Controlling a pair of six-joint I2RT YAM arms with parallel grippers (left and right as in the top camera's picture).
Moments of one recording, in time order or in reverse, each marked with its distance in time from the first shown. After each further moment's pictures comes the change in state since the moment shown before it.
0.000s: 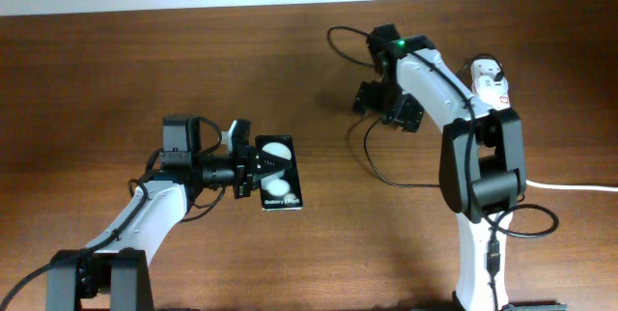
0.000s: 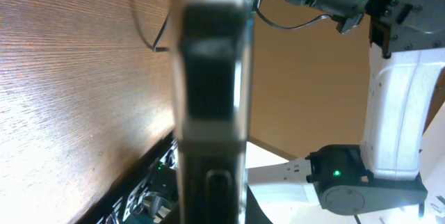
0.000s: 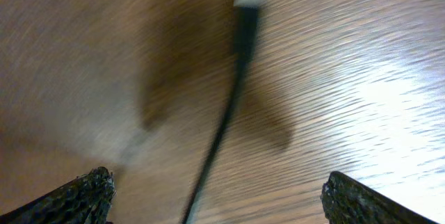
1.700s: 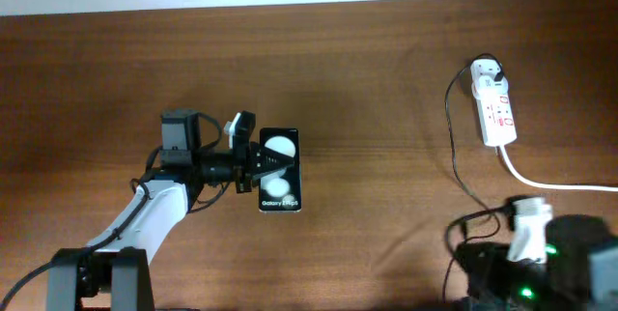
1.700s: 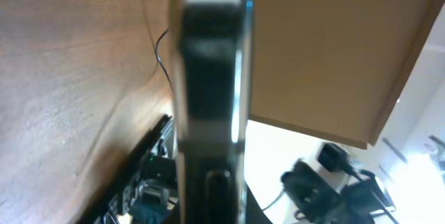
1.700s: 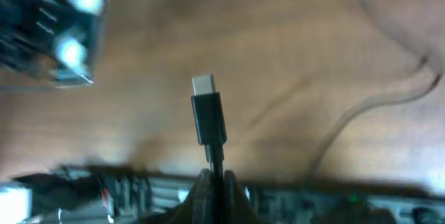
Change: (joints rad) left arm -0.008 0.003 0.001 0.120 0.131 0.034; right arm 0.007 -1.614 -0.573 -0.446 -0.233 -0.215
